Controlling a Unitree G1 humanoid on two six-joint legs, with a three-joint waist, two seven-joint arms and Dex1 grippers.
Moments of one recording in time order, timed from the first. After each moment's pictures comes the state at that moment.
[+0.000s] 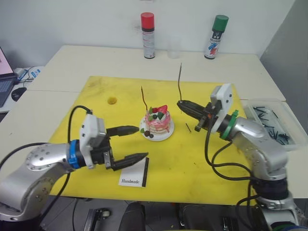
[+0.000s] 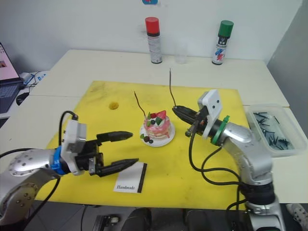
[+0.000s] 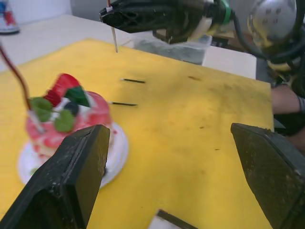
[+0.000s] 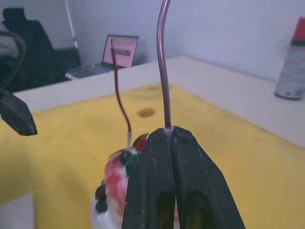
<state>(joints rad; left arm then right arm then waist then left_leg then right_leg) -0.06 0.85 0.29 -0.56 -0.82 0.59 -0.94 -0.45 -0.27 0.04 -0.34 0.40 0.52 0.63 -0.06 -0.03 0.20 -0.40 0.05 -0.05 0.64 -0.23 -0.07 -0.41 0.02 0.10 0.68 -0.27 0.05</state>
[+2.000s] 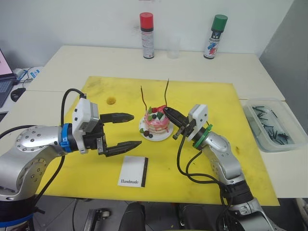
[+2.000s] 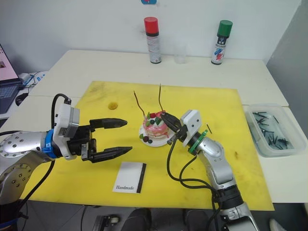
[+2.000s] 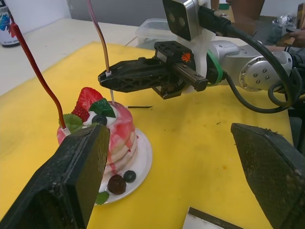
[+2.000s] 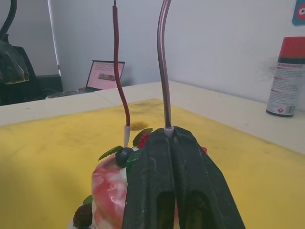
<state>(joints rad) -0.19 0.89 0.24 -0.47 -0.77 0.57 -1.04 -0.36 -0.12 0.17 -0.05 0.22 0.03 0.58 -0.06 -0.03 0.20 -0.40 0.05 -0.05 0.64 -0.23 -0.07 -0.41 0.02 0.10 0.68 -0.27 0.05</state>
